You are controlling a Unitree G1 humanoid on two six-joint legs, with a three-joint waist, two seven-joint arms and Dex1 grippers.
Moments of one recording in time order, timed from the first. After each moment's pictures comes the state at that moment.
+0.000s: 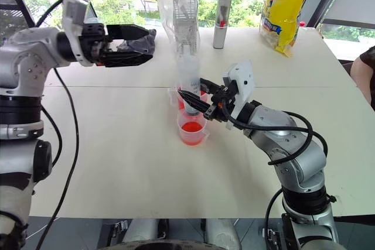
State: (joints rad) left arm -0.99 0.70 0.05 0.19 -0.58 0.72 -1.26; right arm -0.40 -0.46 -0.01 -0.63 0.64 0.76 0.49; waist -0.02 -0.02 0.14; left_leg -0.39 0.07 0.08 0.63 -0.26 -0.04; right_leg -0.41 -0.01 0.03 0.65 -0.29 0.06
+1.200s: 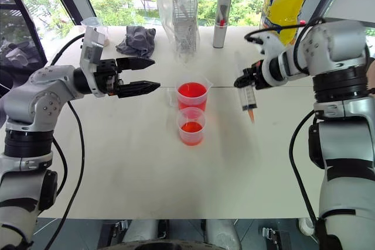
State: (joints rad) left arm -0.72 0.63 0.06 -0.04 -0.62 0.69 -1.12; right arm -1.20 -0.76 0.22 0.42 0.67 1.61 0.39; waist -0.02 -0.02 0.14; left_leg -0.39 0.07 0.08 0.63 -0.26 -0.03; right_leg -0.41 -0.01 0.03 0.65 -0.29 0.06
